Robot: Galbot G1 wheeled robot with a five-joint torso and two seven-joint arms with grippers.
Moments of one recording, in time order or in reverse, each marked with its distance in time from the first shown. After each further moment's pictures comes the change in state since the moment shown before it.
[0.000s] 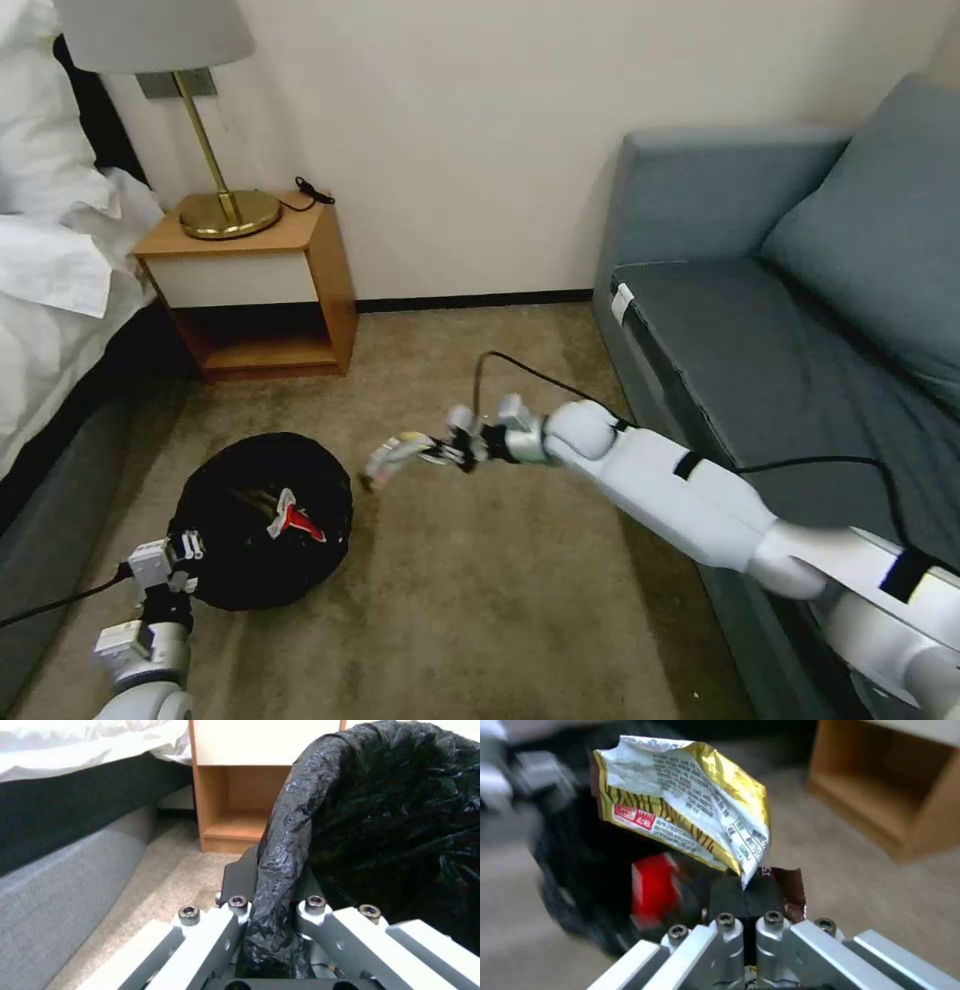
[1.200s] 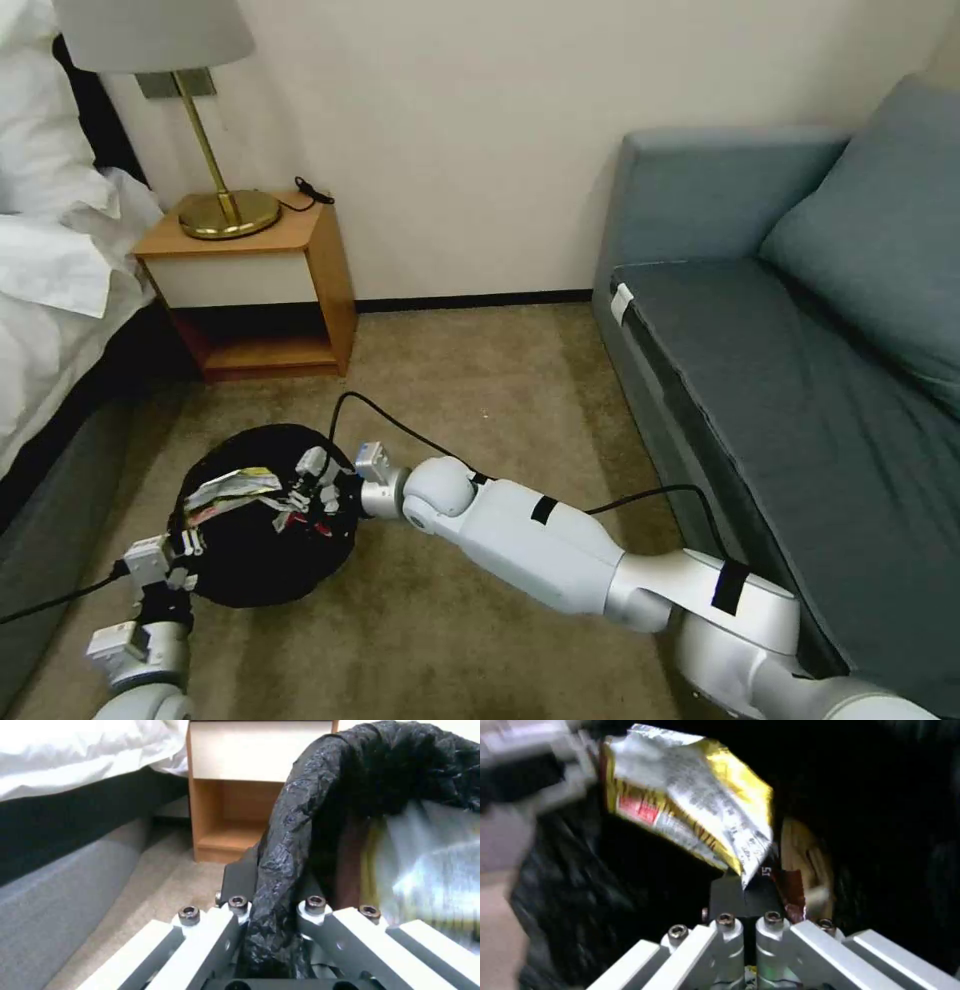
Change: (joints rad) left arm 0.057 -0.006 -0.013 -0.102 -0.030 0.018 -0.009; right arm -0.098 0.325 -0.108 -0.243 -0.087 0.132 0.133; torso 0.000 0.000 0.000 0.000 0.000
